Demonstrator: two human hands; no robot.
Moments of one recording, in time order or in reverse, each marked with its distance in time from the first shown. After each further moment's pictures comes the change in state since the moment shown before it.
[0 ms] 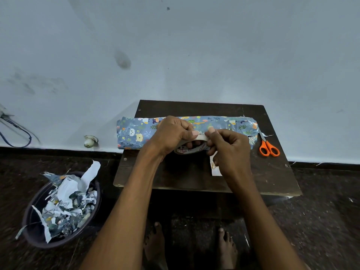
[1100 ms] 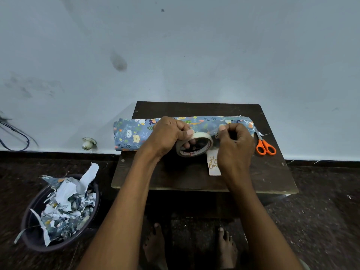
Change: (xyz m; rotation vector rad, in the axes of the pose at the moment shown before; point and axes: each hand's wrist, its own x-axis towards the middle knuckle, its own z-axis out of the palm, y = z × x) left_hand 0.000 -0.002 0.001 -0.048 0.008 -0.021; right_hand 0.007 0.000 0.004 -0.098 0.299 0.020
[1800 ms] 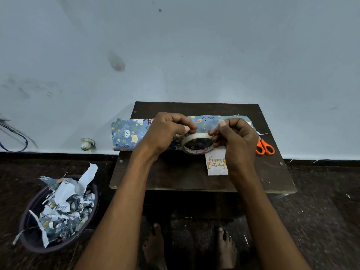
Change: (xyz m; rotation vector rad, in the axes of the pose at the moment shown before) left_hand -0.001 0.008 -0.002 -0.041 0.058 0.084; right_hand 0.009 -0.011 -0.017 0.317 -0.191 0.037
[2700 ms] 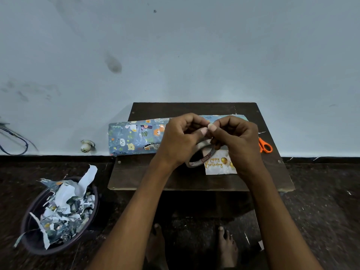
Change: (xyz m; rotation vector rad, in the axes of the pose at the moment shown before) left_hand -0.012 -0.003 0.042 -0.048 0.049 0.215; right_hand 0.004 -0.012 -0.018 -0.032 -0.276 -0.105
